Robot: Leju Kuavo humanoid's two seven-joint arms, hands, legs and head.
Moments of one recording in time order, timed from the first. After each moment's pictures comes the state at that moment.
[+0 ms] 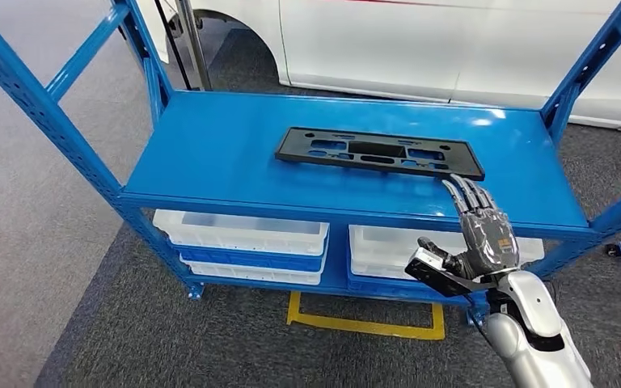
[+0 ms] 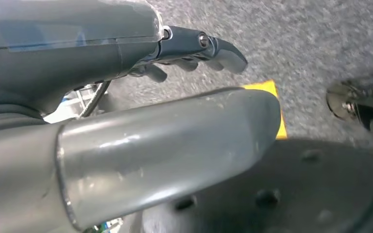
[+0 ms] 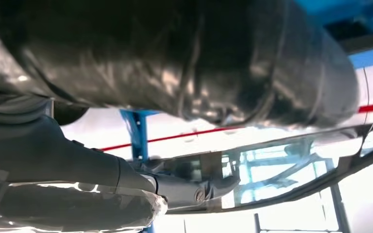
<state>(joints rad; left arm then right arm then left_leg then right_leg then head) -0.04 -0.13 0.51 -0.21 -0.87 -0.14 0.26 -0.31 -0.31 0.36 -1.45 0.98 -0.19 -0.17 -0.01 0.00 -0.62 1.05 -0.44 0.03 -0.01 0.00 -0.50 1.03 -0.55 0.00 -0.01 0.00</state>
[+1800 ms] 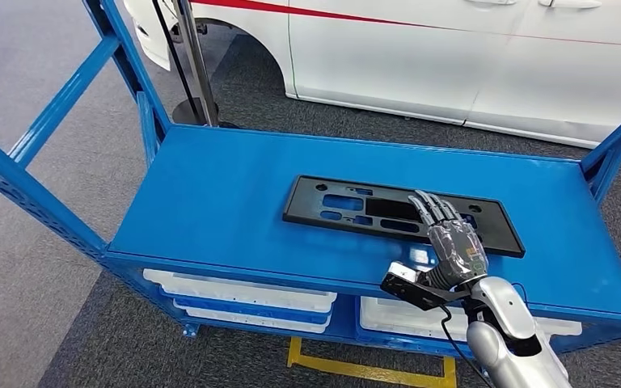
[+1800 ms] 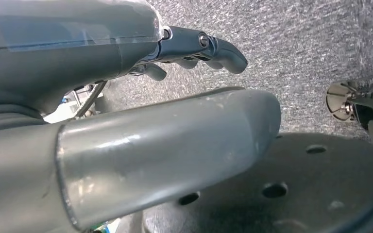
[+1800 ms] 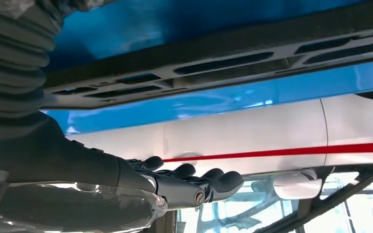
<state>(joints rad) -0.04 -0.14 0.54 -0.19 -0.90 -0.12 0.22 -0.32 -0.30 0.47 -1.45 0.94 -0.10 -0.15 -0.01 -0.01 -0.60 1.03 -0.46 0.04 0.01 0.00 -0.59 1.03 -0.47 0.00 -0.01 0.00</state>
